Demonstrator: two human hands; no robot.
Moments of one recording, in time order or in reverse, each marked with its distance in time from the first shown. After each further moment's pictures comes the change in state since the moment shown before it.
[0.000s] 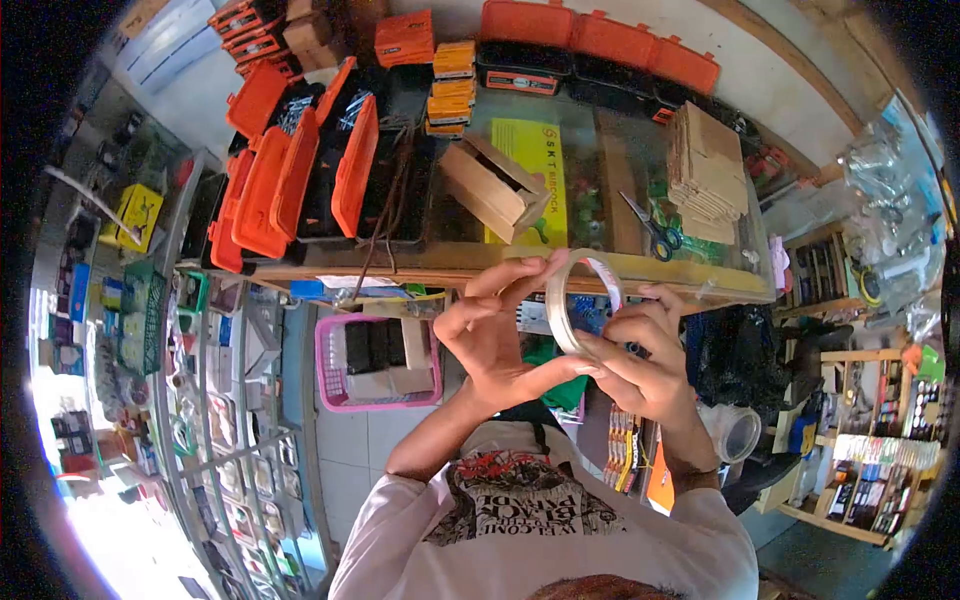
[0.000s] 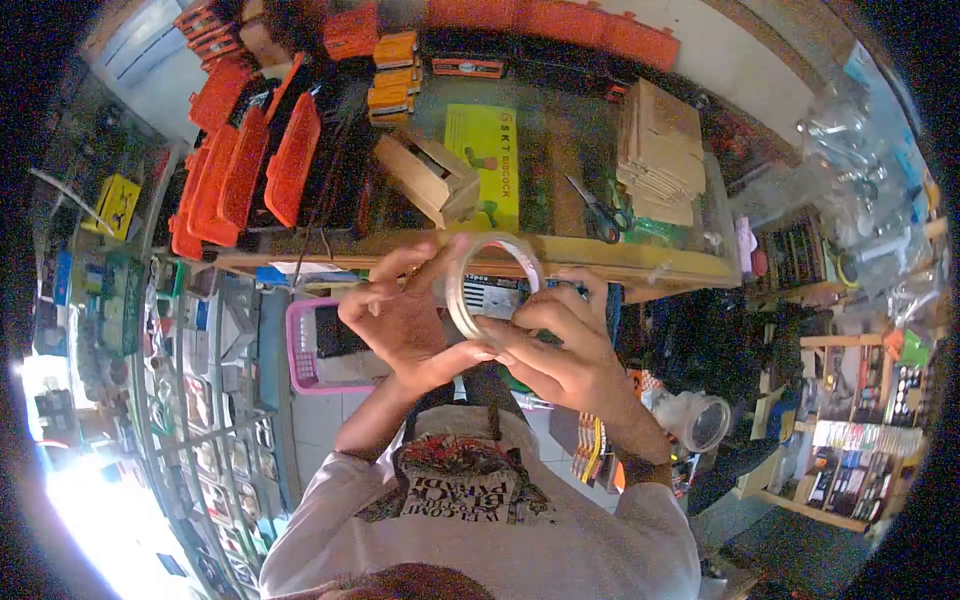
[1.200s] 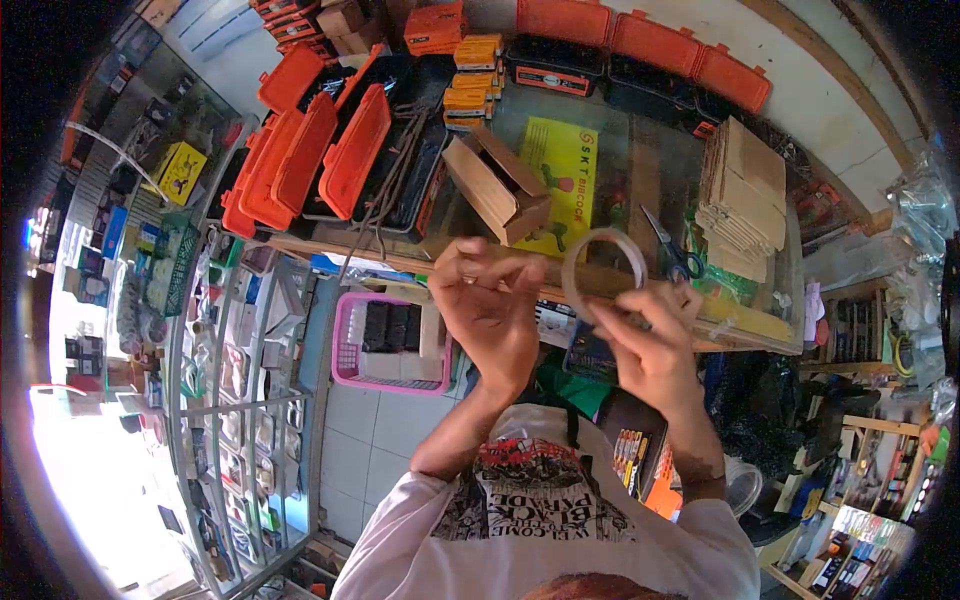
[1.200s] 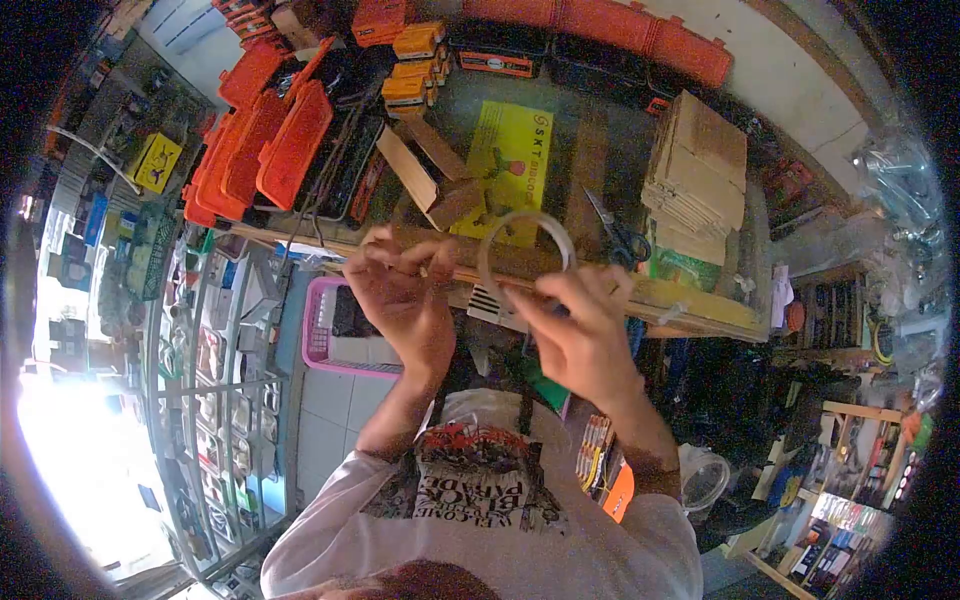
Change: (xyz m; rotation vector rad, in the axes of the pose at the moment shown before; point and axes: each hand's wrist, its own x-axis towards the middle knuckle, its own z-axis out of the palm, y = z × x) left_hand -0.010 -0.033 0.035 0.379 0.460 -0.219; right_hand -0.017 0.077 0.004 -0.046 -0.048 0.042
